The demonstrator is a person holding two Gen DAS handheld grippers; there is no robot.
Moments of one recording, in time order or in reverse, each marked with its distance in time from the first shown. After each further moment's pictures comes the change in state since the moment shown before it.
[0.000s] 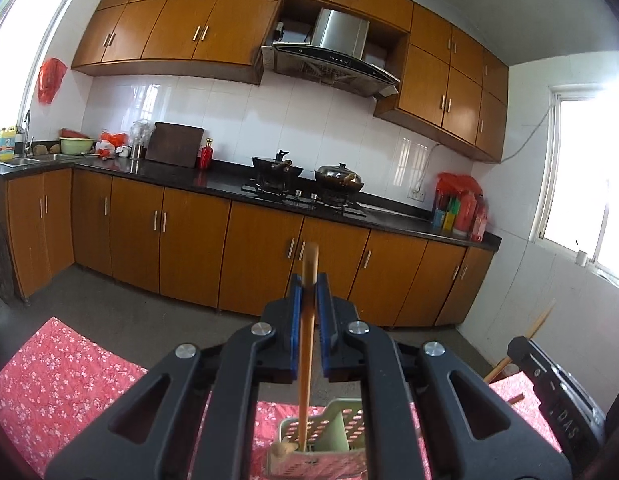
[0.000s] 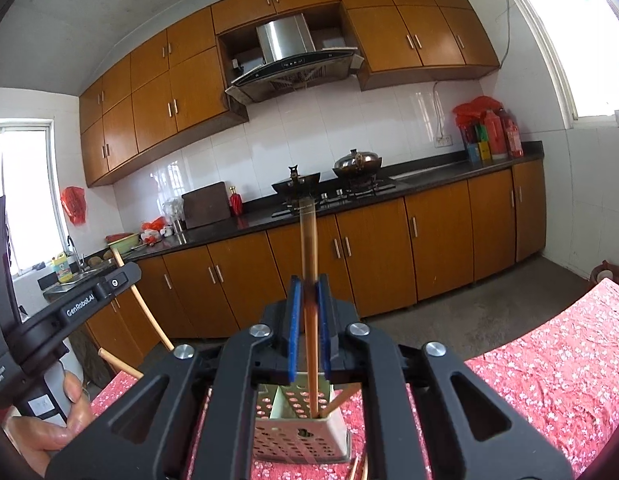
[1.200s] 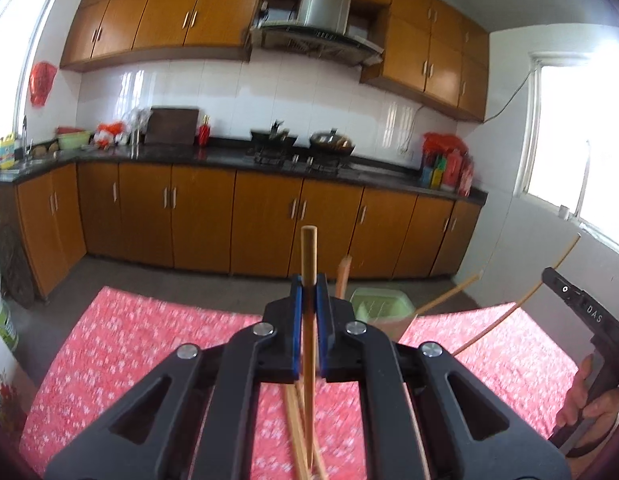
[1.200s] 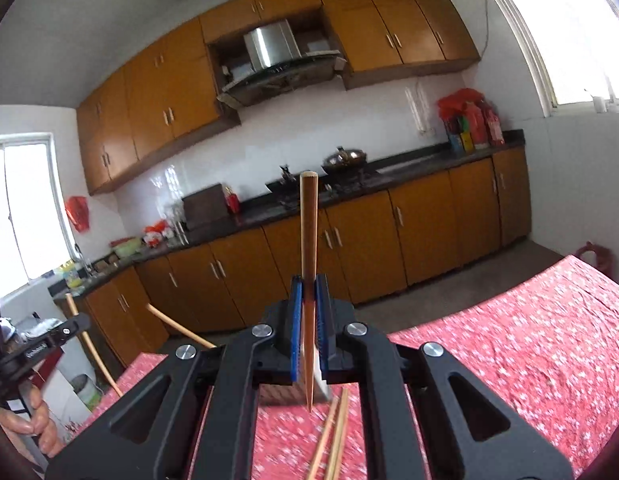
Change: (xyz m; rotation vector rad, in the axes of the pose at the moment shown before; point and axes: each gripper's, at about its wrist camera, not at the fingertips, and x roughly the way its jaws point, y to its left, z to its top) left arm -0.138 0.039 -0.019 0.082 0.111 -0.033; right arm -0.095 -0.024 0.002 0.047 -0.002 0.001
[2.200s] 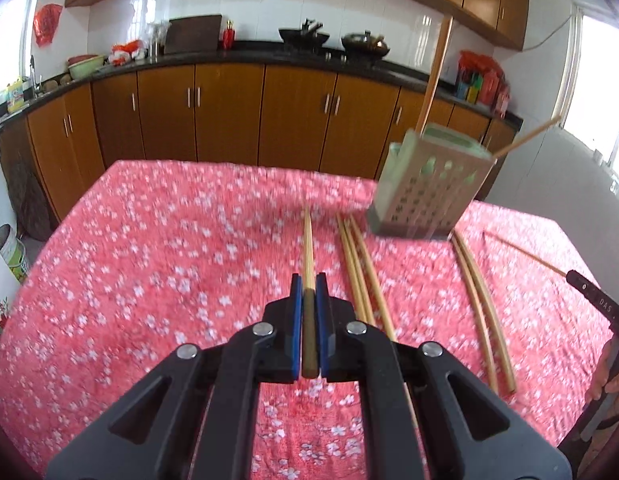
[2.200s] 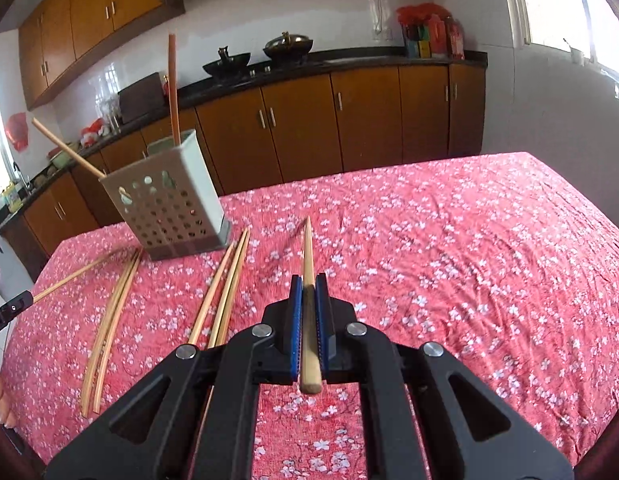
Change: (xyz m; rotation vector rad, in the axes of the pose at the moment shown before) left arm 0.042 0.057 -0.142 -0.033 0.344 0.098; right arm 0.022 -0.066 -0.128 -0.038 0.387 -0.248
